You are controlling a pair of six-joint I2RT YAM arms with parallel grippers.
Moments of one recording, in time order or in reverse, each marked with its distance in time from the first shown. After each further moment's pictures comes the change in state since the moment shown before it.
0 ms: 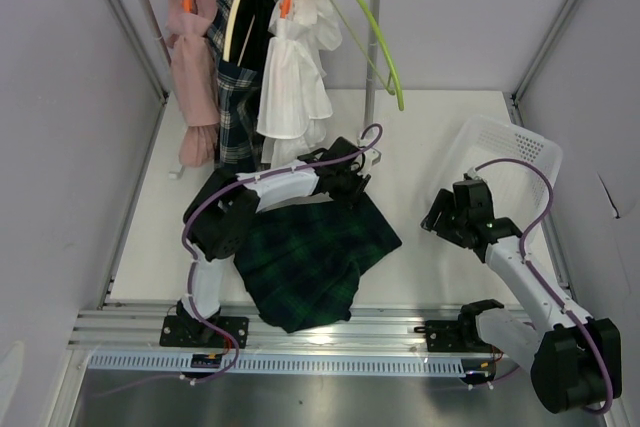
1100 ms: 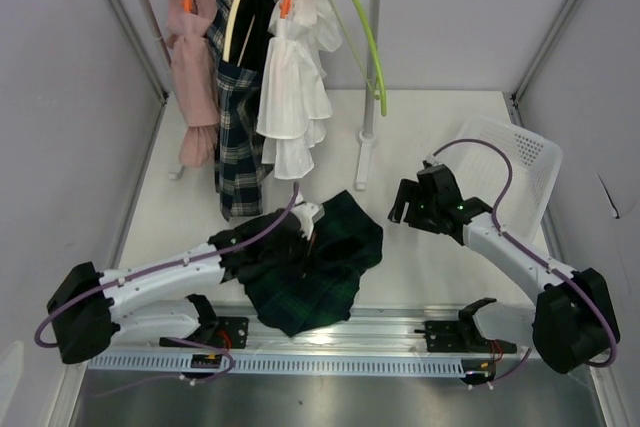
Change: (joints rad) left arm -0.200 -0.927 -0.784 0.030 -0.094 -0.387; right arm 0.221 0.195 0.131 0.066 -0.023 0.005
